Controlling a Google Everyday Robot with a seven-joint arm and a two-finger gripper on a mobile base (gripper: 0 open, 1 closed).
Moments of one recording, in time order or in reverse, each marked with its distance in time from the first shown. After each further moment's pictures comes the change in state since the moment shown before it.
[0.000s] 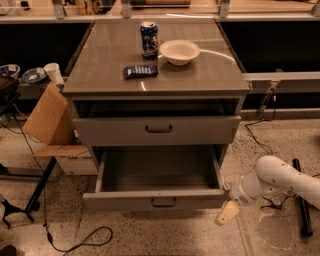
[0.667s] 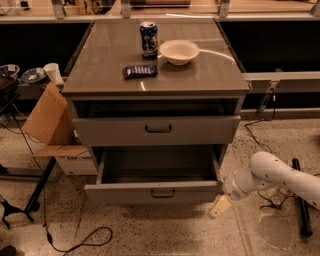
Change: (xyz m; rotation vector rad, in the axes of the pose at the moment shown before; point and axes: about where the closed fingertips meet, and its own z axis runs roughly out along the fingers) arm -0.025 -0.010 0.009 0.010 -0.046 -0.037
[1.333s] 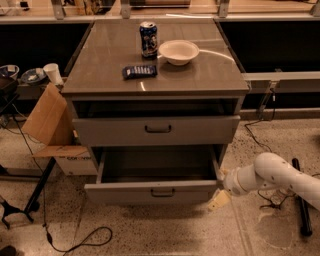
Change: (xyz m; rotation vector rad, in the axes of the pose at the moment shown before) arm -0.026 -0.012 -0.017 0.089 -0.124 0.007
